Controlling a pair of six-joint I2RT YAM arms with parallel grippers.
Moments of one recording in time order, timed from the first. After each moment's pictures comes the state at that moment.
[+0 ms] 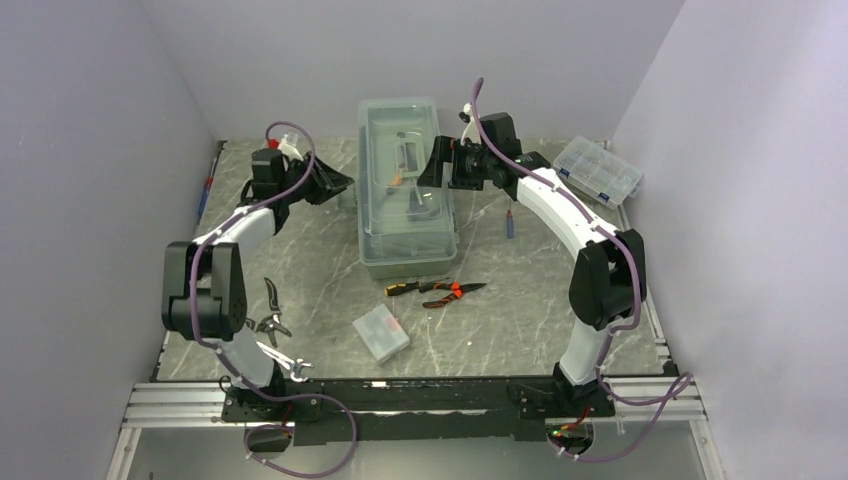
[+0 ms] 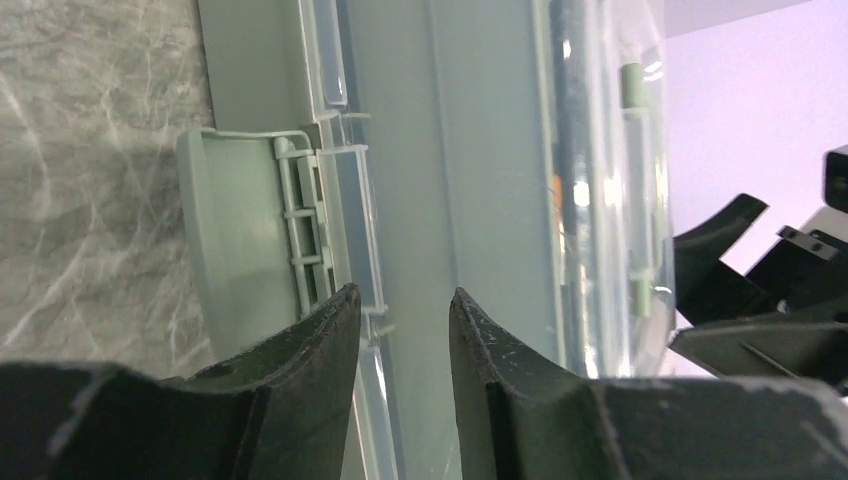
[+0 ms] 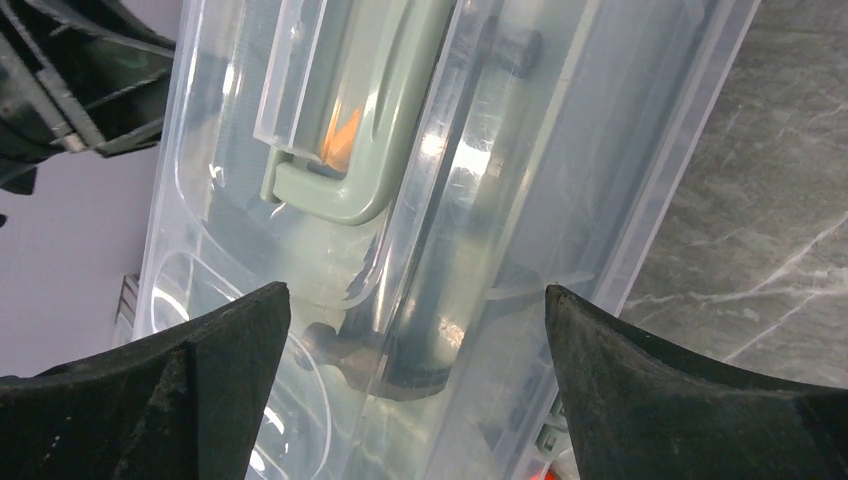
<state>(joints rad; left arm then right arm) -0.04 1.71 1.09 0.22 0.59 -0.79 0.40 1.81 1.59 -0.40 -0.43 0.43</state>
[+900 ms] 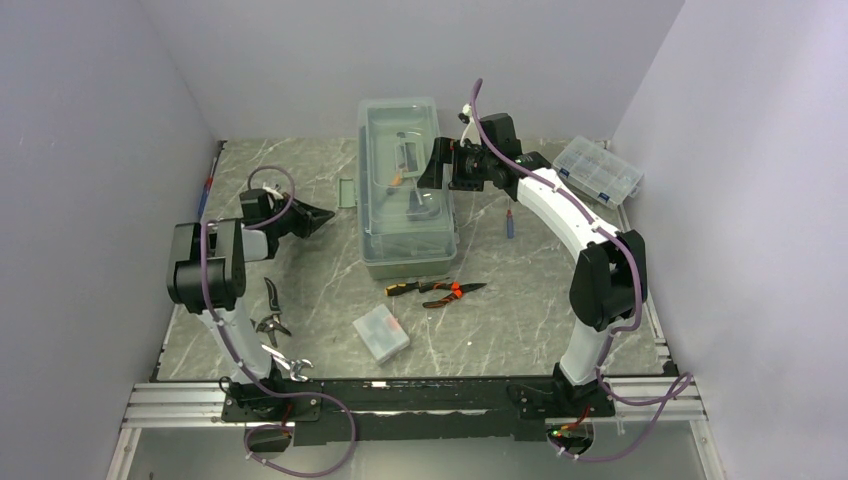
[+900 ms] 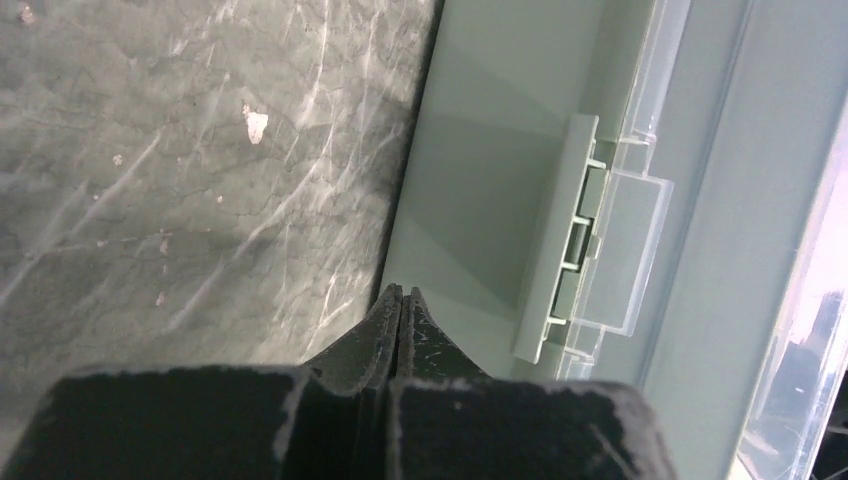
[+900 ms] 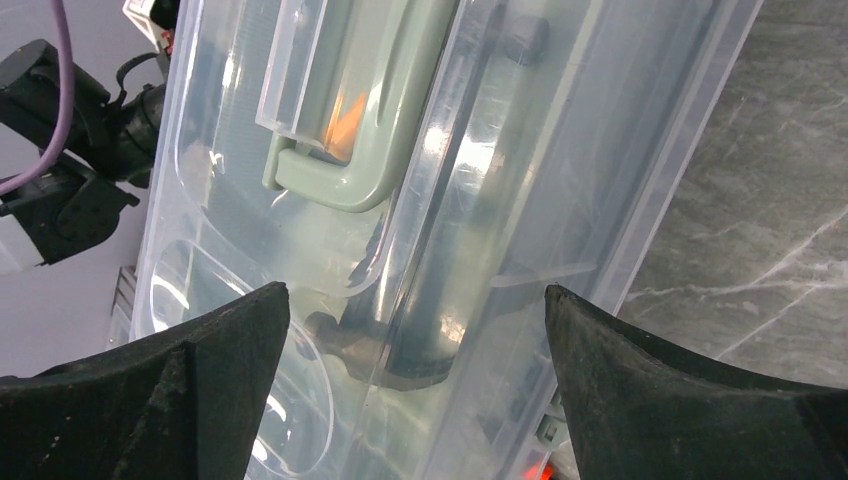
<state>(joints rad) 0.12 1.89 0.84 0.53 0.68 -1.07 0.40 1.80 1.59 -0.42 -0.43 0.42</state>
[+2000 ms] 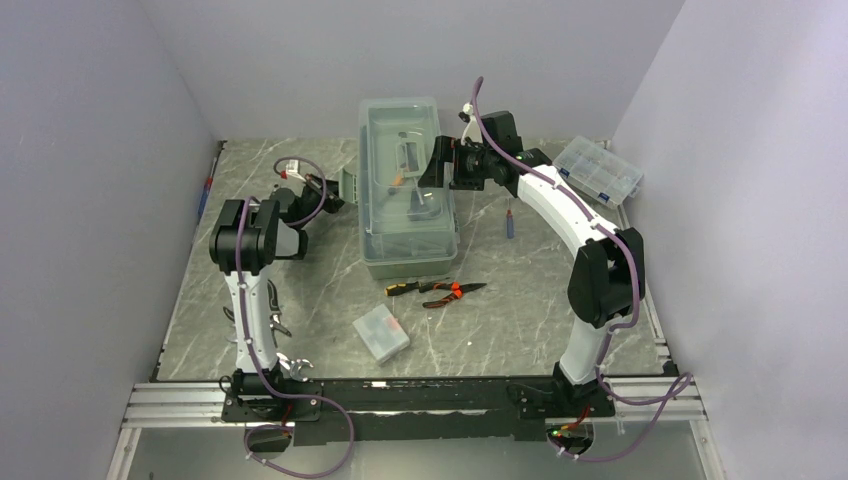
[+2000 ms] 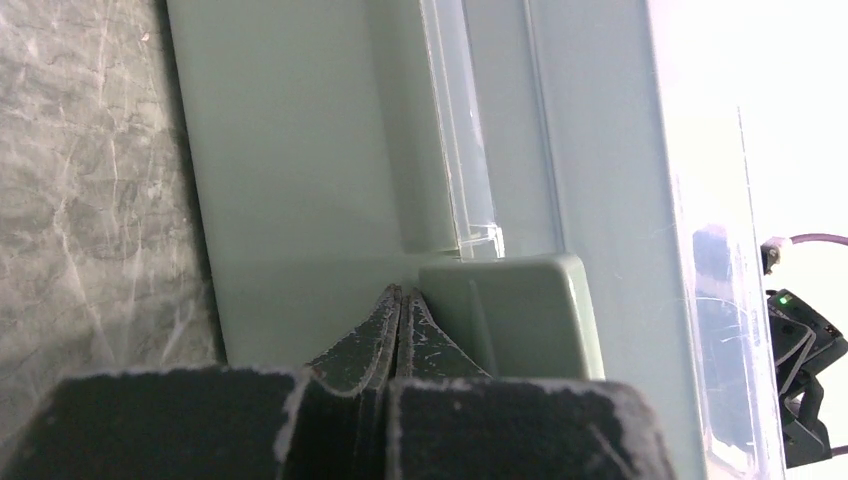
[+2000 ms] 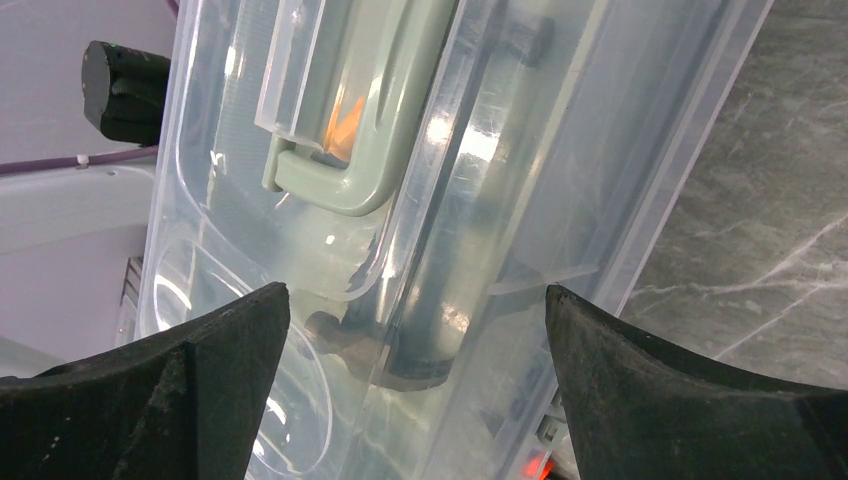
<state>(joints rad) -0.02 2.30 1.04 1.35 0.68 -1.40 0.40 1.82 1.62 -0.45 -0.46 0.41</state>
